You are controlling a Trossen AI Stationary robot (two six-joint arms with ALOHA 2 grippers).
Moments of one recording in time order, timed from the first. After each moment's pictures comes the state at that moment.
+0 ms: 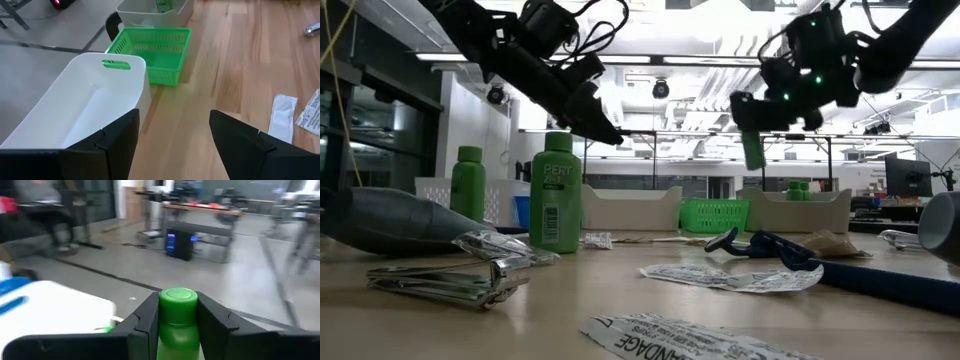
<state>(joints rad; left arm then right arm) 0.33 1.43 0.81 0.18 -0.10 0.15 -0.47 1.30 0.45 0.72 0.69 0.06</state>
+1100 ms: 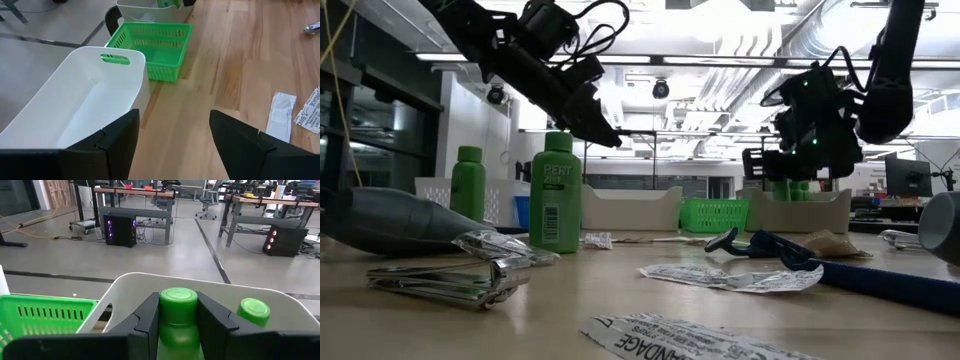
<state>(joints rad) 0.33 1.43 0.81 0.16 -0.10 0.13 -0.50 1.67 0.33 1.08 1.00 0.22</state>
